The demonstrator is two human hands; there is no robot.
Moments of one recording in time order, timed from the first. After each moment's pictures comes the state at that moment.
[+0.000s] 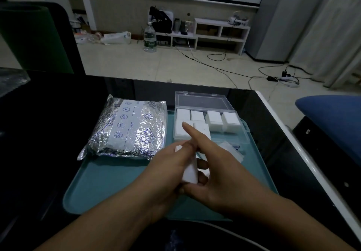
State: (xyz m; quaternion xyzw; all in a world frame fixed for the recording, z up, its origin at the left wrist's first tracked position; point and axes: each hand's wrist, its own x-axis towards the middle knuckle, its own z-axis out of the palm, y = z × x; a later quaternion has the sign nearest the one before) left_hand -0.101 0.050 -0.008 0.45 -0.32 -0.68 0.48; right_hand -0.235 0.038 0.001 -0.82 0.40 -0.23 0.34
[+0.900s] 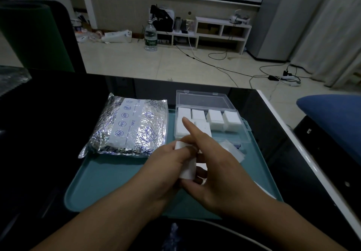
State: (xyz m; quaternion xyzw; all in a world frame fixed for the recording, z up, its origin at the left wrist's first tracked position) left_hand -0.100 0.047 -0.009 0.43 -0.32 -0.69 0.50; right_hand -0.230 0.038 -0.015 -0.85 0.36 -0.30 0.26
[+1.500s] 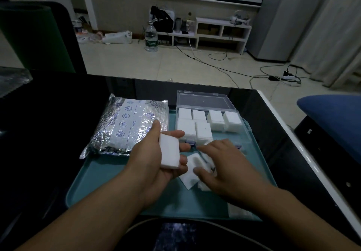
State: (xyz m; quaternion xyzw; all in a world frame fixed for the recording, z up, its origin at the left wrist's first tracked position) left_hand -0.081 0.039 0.007 0.46 -0.16 -0.69 0.54; right_hand -0.250 0.017 -0.020 -0.86 0.49 -0.10 0.08
